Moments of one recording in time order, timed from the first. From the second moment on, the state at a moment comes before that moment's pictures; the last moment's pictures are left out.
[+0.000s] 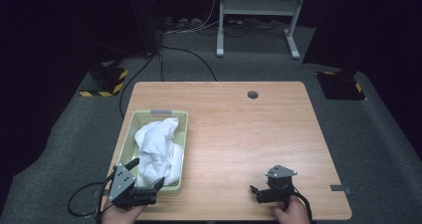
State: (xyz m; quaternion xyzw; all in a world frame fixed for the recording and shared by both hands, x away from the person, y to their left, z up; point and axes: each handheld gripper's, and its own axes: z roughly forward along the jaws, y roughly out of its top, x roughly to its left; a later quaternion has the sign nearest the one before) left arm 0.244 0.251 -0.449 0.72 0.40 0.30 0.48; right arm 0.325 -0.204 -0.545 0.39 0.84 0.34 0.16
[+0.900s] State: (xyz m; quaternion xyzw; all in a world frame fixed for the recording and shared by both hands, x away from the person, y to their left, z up) left arm 0.250 0.272 -0.452 0.70 0.44 0.30 0.48; right arm 0.325 -0.204 -0.545 0.39 0.84 0.34 0.16
